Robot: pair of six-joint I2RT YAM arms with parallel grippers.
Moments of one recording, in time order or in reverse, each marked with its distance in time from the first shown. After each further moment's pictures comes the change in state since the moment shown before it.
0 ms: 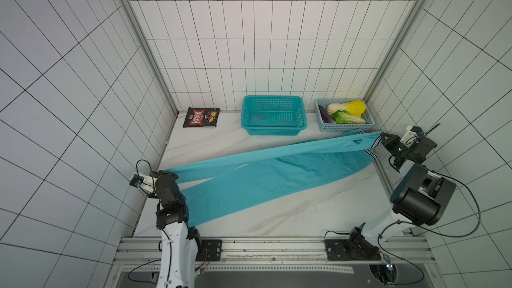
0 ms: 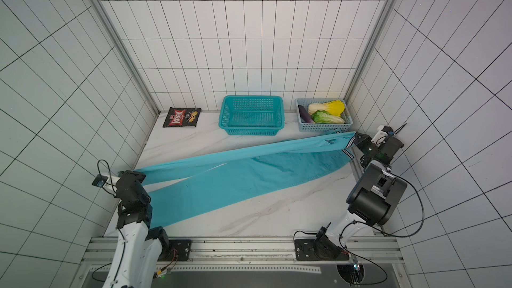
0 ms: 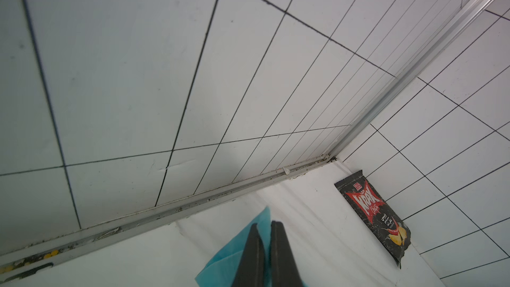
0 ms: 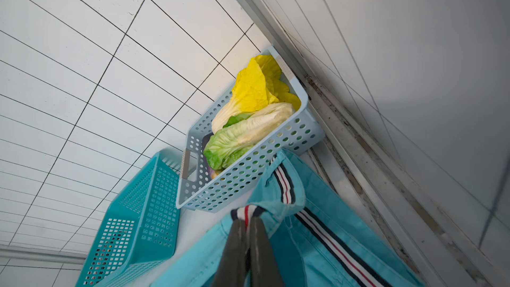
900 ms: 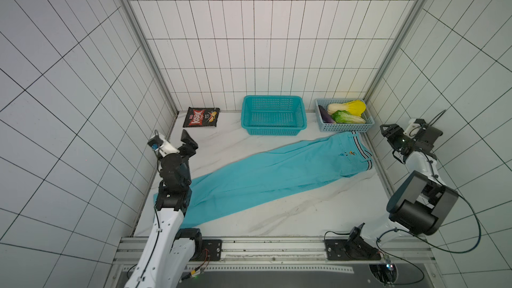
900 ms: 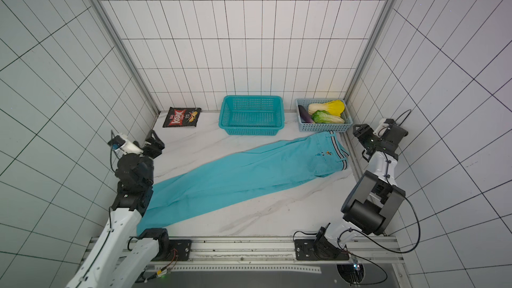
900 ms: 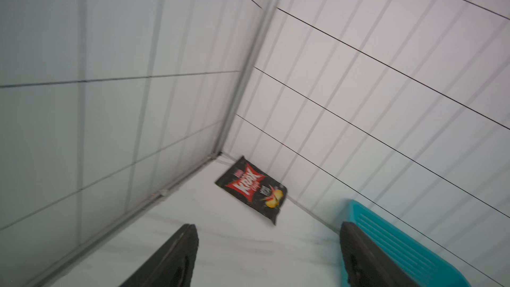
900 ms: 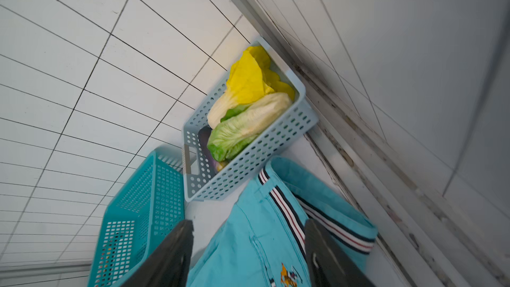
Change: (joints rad) left arm -0.547 0.347 0.426 0.036 0.125 0.248; right arm 0.116 -0.125 0.245 -0.522 0.169 -0.119
